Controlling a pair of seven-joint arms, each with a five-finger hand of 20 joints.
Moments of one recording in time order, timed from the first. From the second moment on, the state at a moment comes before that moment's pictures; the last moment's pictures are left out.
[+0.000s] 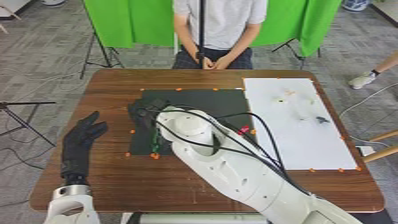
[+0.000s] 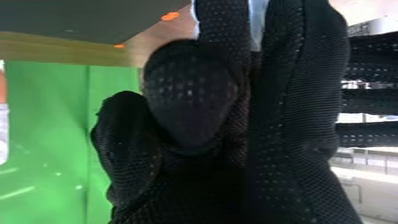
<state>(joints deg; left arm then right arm) 122.0 -69.3 -93.0 -114.0 63.5 19.3 15.7 -58.2 -86.2 37.3 -84.2 -146.8 -24.4 7.2</state>
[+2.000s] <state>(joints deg) 125.9 -71.0 -95.2 -116.9 65.7 15.0 13.0 -118.2 -74.7 105.8 -122.3 -56.5 -9.3 -18.5</state>
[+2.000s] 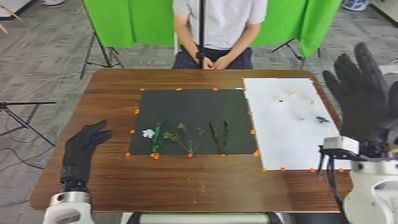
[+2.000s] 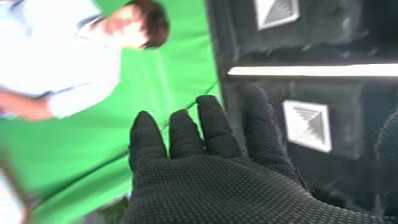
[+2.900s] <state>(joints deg) 125.9 -71.5 -94.9 -117.0 66.6 14.2 12.3 -128.5 -81.3 103.9 -121.2 -60.5 -8.9 -16.8</state>
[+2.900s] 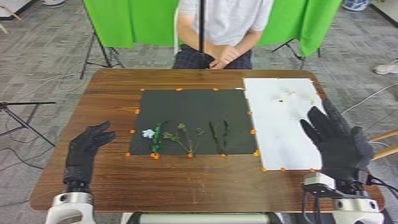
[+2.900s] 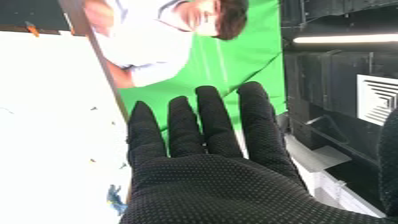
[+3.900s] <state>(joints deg) 125.2 -71.4 -94.5 -117.0 66.8 13.5 12.5 -126.5 -81.1 103.9 -119.5 -60.6 -9.1 -17.6</state>
